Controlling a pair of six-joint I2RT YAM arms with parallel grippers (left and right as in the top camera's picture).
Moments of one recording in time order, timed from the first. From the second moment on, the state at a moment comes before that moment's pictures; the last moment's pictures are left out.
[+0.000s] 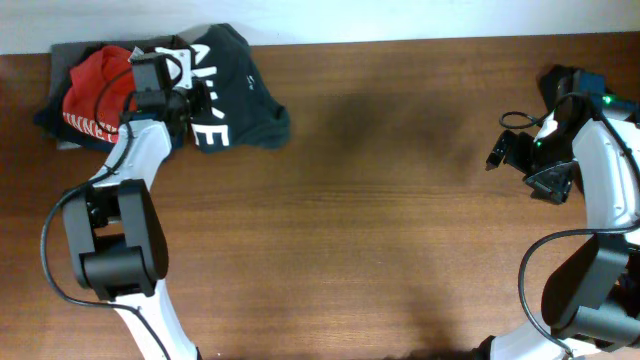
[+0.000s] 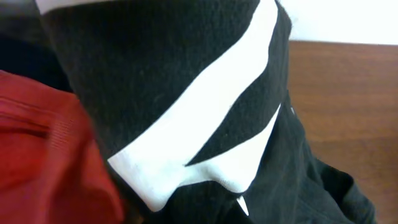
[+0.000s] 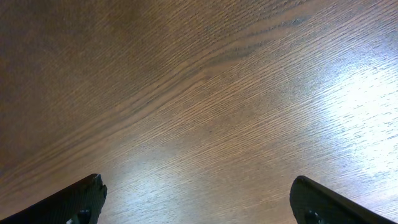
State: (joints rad) left arm 0.08 2.12 1.56 -0.13 0.23 0.00; right arm -0.31 1.79 1.55 -1.27 -0.13 0.30
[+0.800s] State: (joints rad) left arm 0.19 2.12 1.70 -0.20 0.23 0.02; right arm -0.31 1.79 1.55 -1.27 -0.13 0.30
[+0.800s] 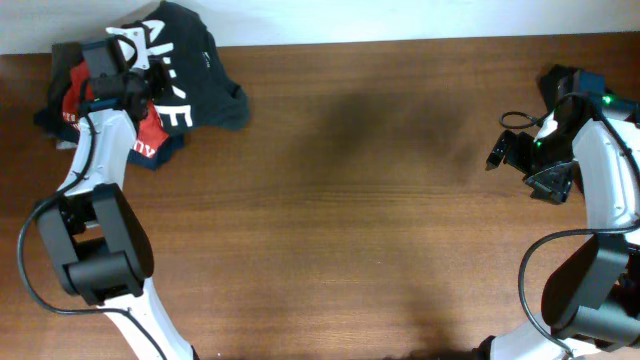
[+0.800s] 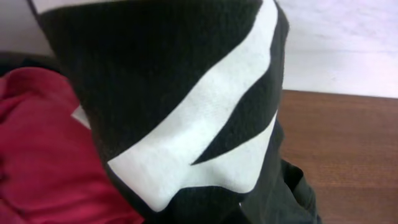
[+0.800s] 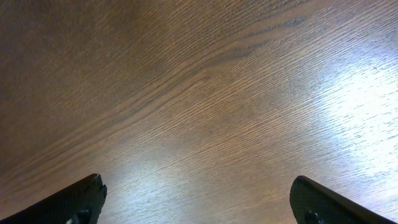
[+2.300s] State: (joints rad) left arm 0.44 2.12 1.77 -0.51 0.01 -0.43; right arm -0.31 1.79 1.55 -1.27 -0.13 0.30
